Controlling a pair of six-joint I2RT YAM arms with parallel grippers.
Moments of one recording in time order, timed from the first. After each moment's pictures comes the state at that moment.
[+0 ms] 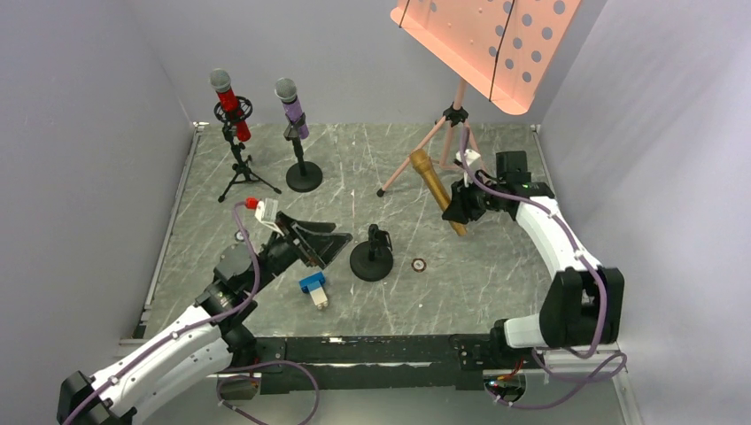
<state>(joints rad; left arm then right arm) -0.72 0.58 0.36 0.37 0.10 -0.76 0.07 1.40 1.04 -0.60 -0.65 -0.41</state>
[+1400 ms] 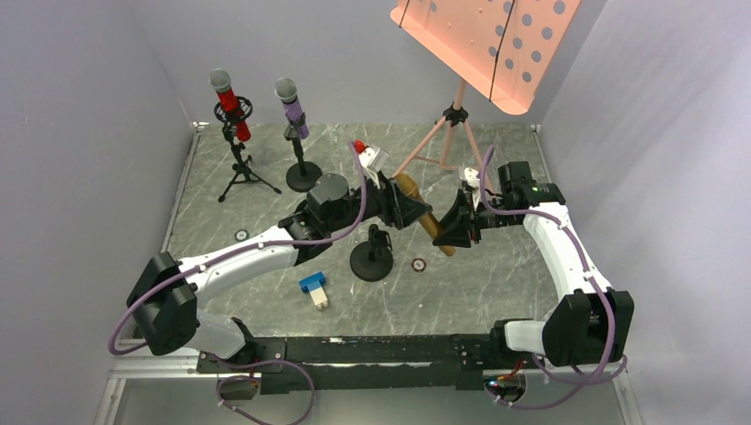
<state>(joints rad) -0.88 1.40 1.02 0.42 0.26 -0.57 0.06 1.28 1.08 -1.08 -1.25 -1.00</state>
